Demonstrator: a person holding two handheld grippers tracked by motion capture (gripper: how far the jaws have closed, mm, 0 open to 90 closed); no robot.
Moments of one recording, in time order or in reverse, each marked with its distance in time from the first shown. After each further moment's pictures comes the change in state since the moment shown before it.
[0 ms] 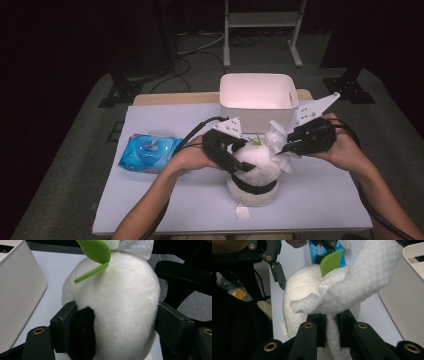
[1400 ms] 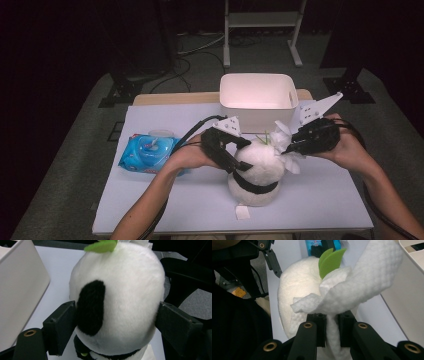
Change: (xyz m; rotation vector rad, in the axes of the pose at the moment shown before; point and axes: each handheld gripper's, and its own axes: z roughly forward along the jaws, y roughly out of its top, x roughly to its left) left arm 0.006 -0.005 0.001 0.015 -0.004 -0.026; right arm -0.007 -0.012 -0.005 0.034 -0.016 0.042
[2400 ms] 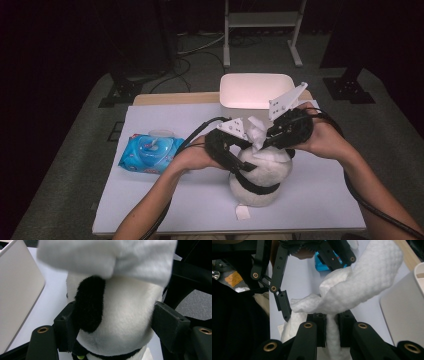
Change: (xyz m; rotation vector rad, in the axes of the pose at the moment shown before) left arm -0.004 0.005 0.006 0.001 -0.007 0.015; right arm 0.015 0.061 0.023 0.090 0.004 -0.126
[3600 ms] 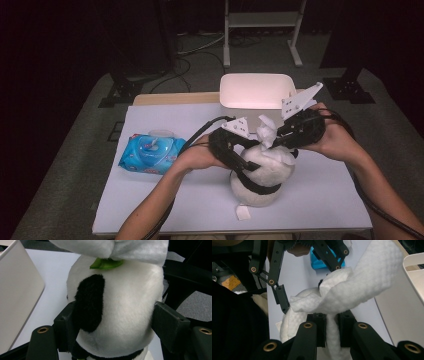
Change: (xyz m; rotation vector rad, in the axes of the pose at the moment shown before) left arm 0.000 0.006 0.003 0.007 0.006 0.003; right arm -0.002 -0.015 -0.012 -0.019 -0.018 0.029
